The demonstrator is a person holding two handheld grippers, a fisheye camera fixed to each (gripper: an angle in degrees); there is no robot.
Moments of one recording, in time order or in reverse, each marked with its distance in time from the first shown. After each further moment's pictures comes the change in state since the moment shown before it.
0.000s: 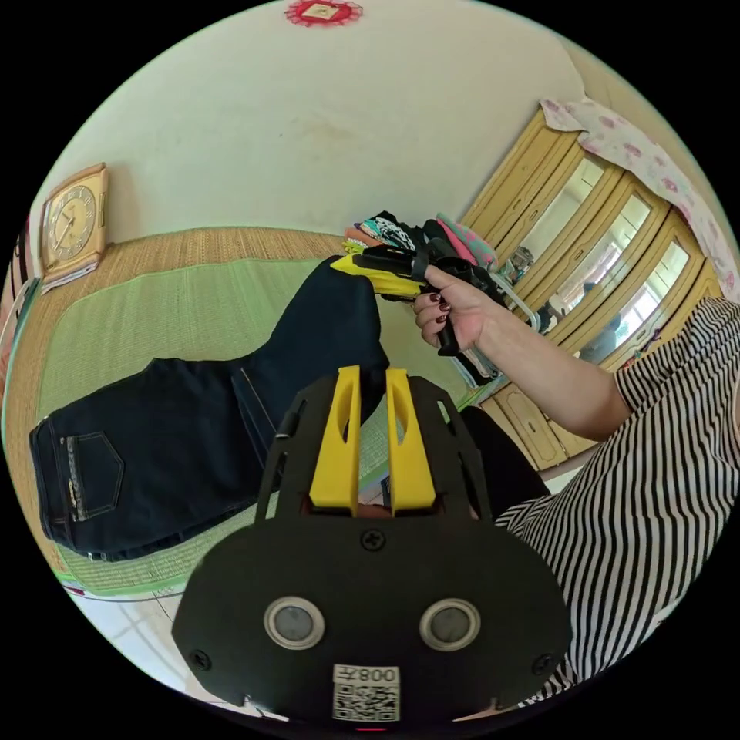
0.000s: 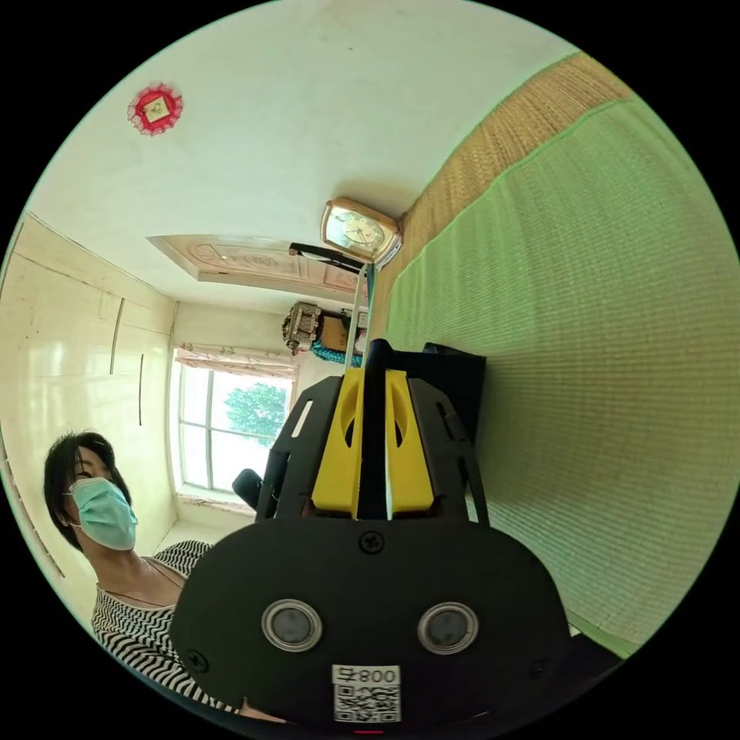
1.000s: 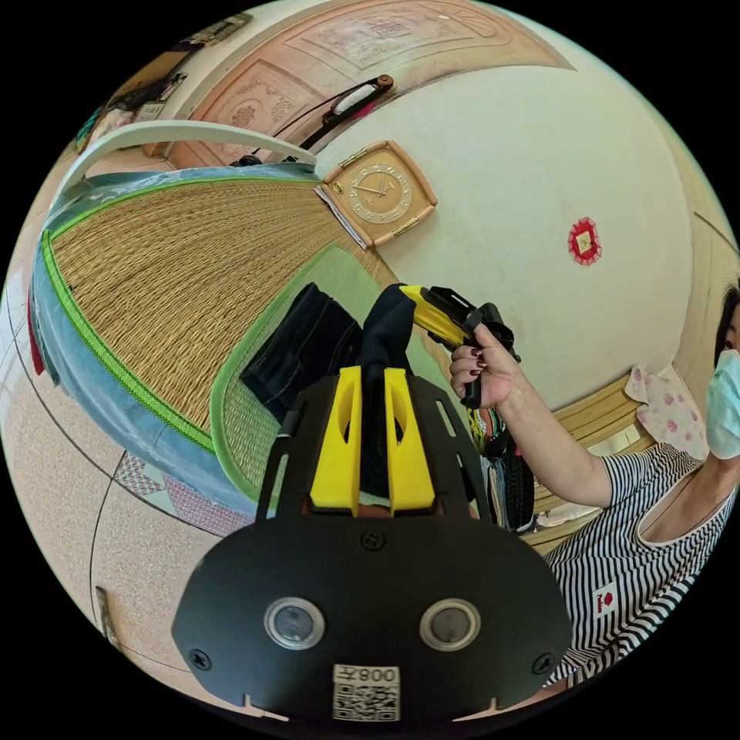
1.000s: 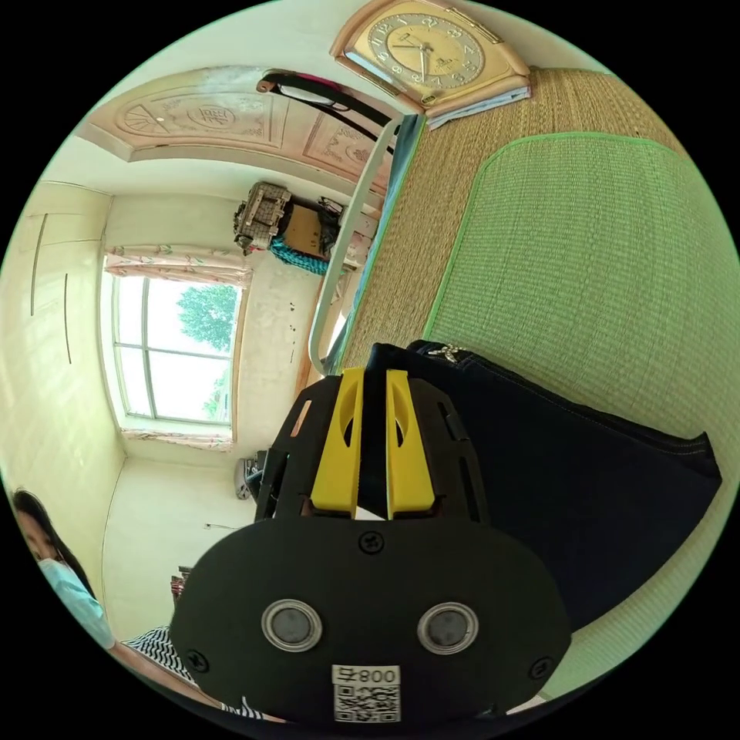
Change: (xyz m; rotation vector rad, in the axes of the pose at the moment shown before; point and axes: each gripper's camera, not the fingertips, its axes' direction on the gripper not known) left arm -0.349 0.067 -0.447 0.432 -0.045 -0.735; right arm -0.135 -0.063 0.537 -0.391 0.202 -0.102
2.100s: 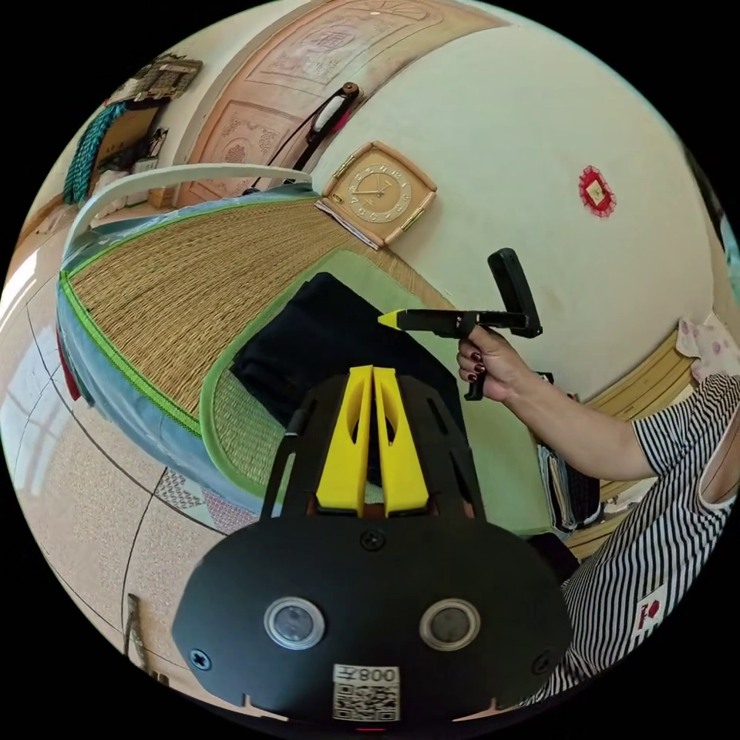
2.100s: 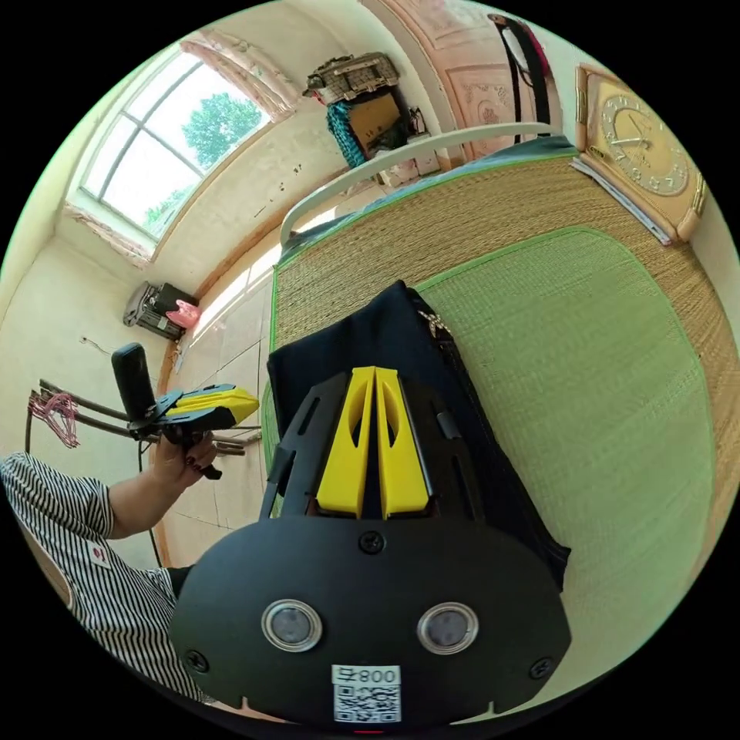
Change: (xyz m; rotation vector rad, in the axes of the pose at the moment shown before) left arm 0.098 0.006 -0.003 0.019 -0.208 0.157; right arm -0.063 0.015 0.096 -0.245 0.438 -0.643
